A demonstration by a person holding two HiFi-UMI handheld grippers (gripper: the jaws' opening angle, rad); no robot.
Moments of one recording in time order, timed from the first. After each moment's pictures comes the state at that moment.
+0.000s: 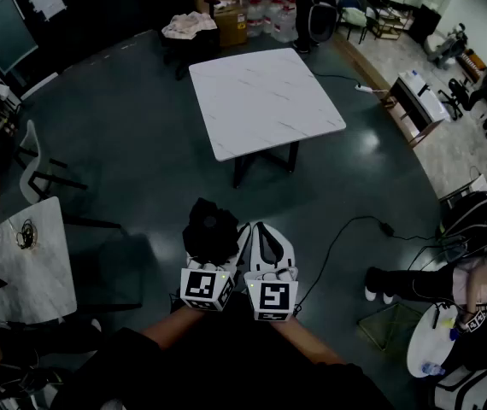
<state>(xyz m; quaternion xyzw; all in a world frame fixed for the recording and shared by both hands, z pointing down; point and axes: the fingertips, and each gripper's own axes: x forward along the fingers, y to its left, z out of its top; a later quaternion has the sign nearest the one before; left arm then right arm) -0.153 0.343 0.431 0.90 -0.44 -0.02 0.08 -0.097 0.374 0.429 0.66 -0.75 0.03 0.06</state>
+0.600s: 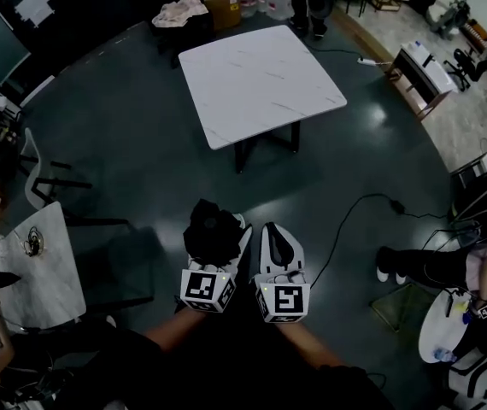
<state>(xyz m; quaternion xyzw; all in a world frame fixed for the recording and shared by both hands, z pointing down) -0.113 0.350 0.455 0.91 -0.41 0.02 0.11 -0.041 0.390 0.450 0.68 -0.73 0.09 -0.01</state>
